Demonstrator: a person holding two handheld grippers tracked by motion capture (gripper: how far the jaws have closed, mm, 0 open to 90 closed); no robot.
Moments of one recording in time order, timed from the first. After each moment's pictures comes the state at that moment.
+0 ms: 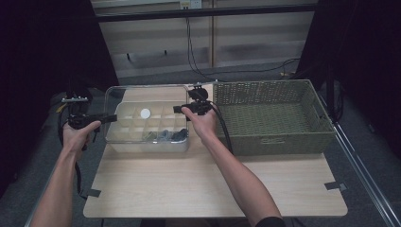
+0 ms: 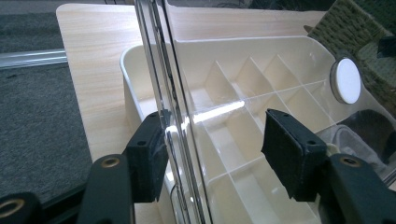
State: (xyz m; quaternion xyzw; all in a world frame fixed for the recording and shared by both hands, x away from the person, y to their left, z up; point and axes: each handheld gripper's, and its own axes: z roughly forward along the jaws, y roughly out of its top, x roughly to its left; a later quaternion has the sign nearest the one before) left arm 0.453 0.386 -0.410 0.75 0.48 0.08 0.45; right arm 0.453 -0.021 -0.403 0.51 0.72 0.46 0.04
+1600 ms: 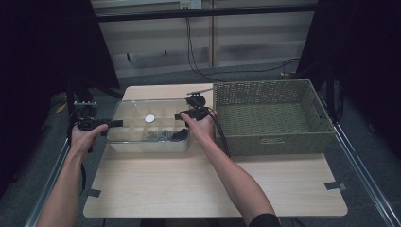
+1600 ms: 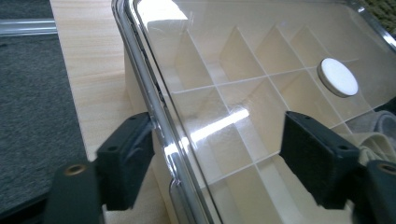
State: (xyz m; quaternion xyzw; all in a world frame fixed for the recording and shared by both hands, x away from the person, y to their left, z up) left arm 0.467 0.380 -0.443 0.76 0.51 0.05 0.41; right arm 0.464 -0.012 -0.441 0.55 0.73 0.40 0.06
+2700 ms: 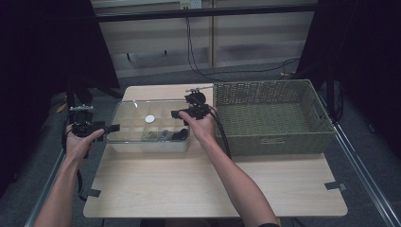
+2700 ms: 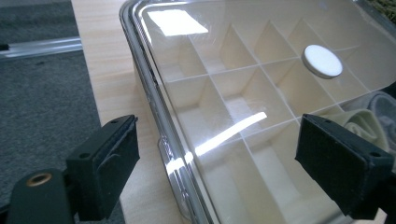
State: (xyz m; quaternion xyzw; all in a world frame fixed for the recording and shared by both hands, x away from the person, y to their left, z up) left arm 0.433 0.379 -0.426 0.76 0.49 0.11 0.40; right arm 0.447 -0.013 -0.414 0.51 0.73 0.45 0.08
